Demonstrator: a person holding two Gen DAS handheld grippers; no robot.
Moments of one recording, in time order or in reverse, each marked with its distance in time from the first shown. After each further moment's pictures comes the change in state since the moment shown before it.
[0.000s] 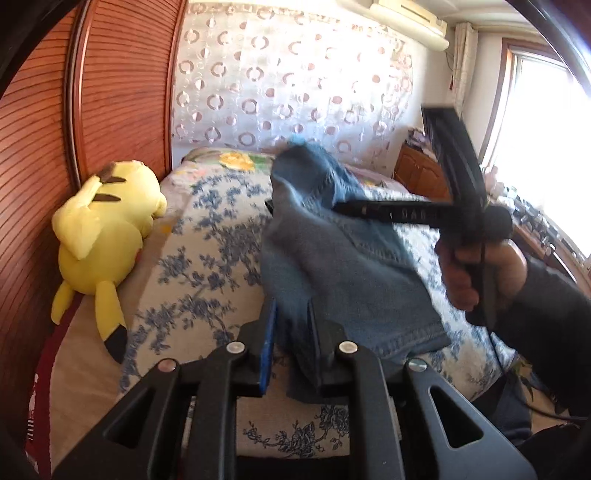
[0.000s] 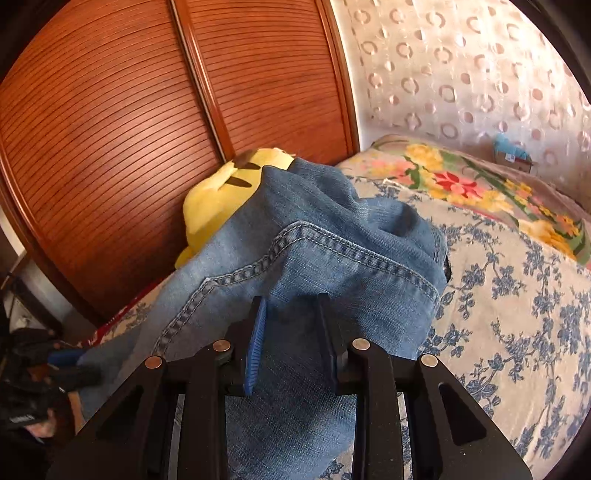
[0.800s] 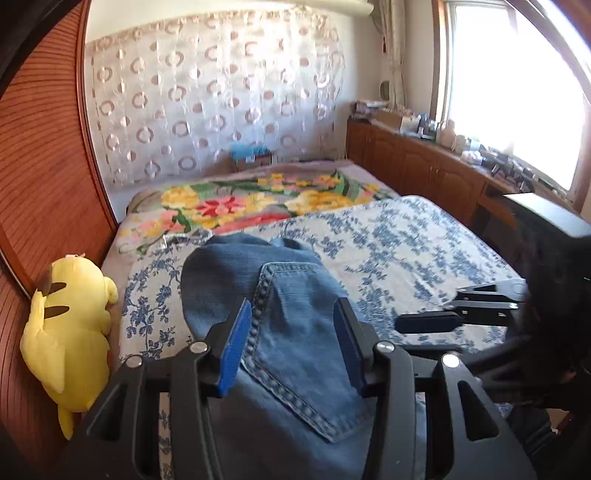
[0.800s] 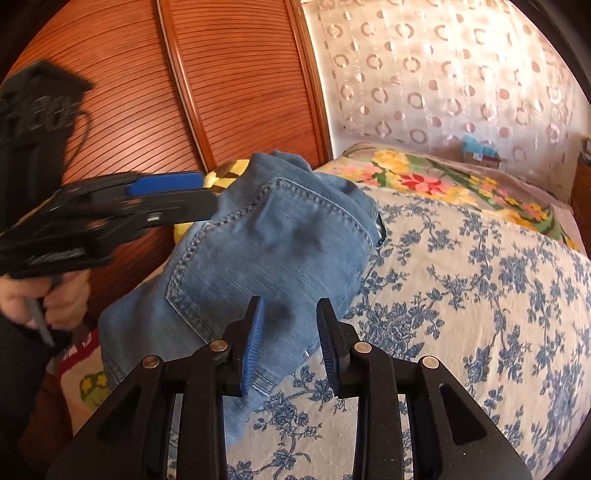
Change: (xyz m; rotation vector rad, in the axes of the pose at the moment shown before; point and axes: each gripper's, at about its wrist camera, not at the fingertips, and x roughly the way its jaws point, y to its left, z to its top) left arm 0.099 -0.056 0.123 0.293 0.078 -0.100; right arm -0.070 -0.011 -0.050 0.049 -0.059 -0.085
